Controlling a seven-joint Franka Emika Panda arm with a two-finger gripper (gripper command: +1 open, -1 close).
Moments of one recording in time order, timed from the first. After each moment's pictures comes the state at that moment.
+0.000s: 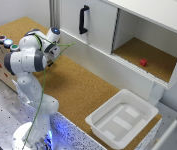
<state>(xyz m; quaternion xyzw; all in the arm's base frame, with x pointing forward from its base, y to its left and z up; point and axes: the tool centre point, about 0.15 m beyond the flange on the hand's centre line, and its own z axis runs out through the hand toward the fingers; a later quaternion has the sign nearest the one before) 0.338 0.351 0.303 -0.97 -0.05 0.00 0.22</state>
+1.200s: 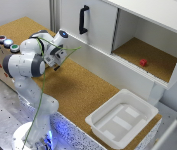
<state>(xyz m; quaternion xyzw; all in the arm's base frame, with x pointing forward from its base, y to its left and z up) 0.336 0.270 0.304 -0.97 -0.04 0.02 0.23</state>
